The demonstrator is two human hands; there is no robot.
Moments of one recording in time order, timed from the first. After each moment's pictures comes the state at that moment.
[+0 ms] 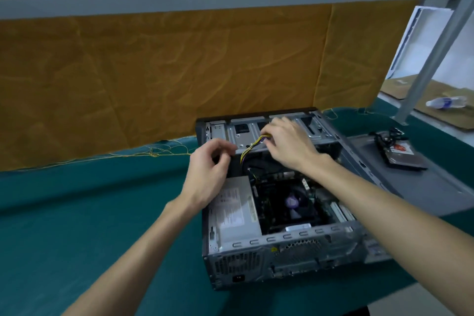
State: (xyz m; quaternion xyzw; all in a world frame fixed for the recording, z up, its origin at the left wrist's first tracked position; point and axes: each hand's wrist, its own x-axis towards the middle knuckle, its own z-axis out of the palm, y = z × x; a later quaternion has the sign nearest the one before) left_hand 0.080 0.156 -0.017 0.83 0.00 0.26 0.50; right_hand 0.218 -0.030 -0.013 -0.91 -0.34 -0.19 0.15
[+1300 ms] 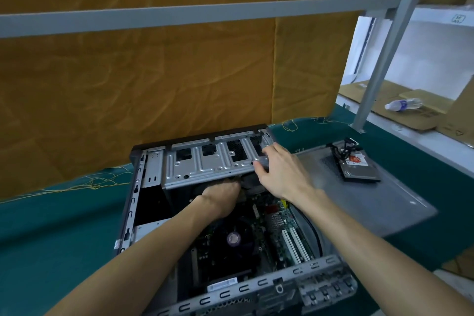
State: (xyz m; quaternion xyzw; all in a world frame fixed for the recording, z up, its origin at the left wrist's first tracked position) left_hand 0.224 0.035 -0.067 0.99 -0.08 -0.13 -0.01; right_hand 0.246 -0.138 -0.022 -0.96 -0.19 -0.09 0.17
